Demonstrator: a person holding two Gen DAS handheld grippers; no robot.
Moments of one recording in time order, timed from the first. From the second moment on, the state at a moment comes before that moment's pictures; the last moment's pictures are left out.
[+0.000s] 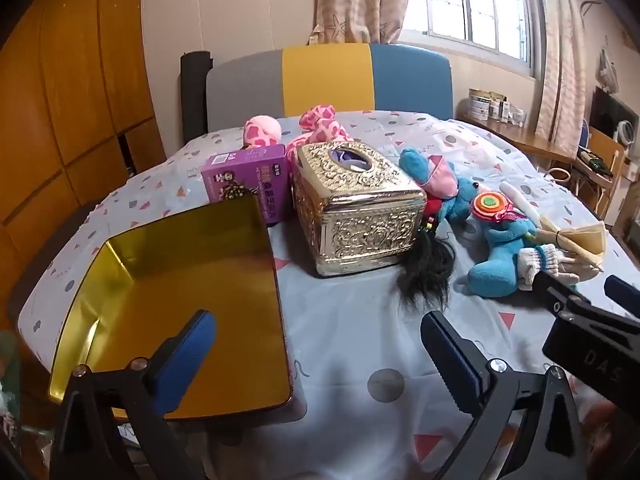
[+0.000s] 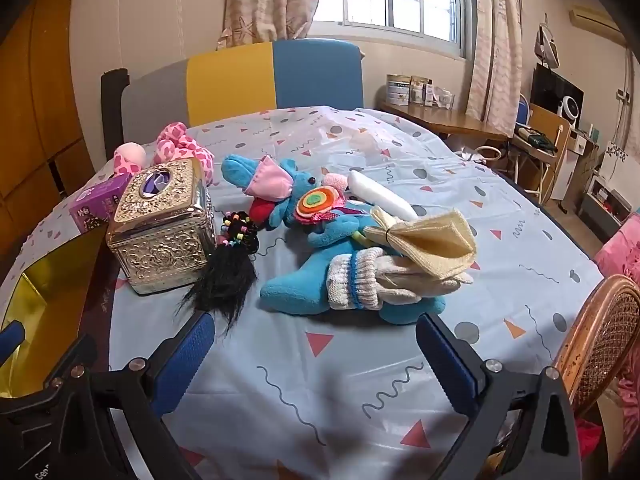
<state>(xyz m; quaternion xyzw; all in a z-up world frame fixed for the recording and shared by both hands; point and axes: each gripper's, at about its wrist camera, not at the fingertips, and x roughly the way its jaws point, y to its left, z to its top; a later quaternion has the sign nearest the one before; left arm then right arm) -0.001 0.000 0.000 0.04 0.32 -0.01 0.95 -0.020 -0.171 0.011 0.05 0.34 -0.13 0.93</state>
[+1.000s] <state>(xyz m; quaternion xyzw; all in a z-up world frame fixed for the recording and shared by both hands) -0.002 0.015 -0.004 0.02 0.34 0.00 0.94 -0.016 -0.158 0.010 0.04 0.35 -0.11 0.93</state>
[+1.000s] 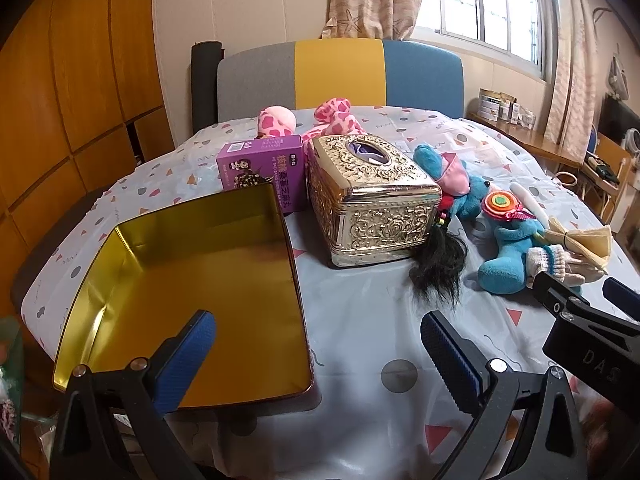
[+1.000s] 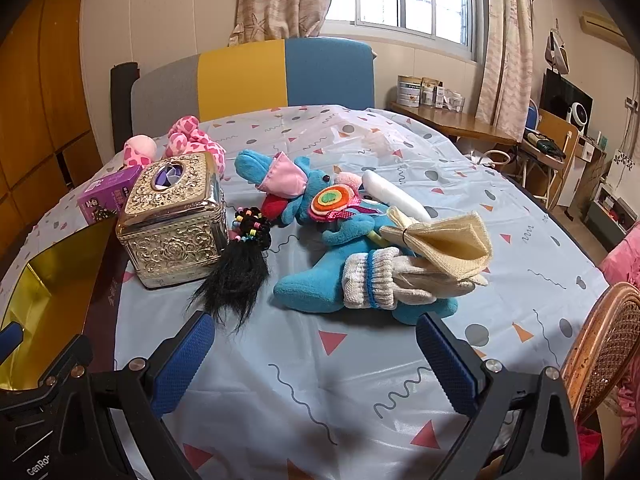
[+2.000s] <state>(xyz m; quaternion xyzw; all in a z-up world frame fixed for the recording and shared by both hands) -0.006 0.013 -0.004 0.02 0.35 0.00 0.94 -0.017 -0.162 0.012 0.04 0.35 -0.12 0.93</state>
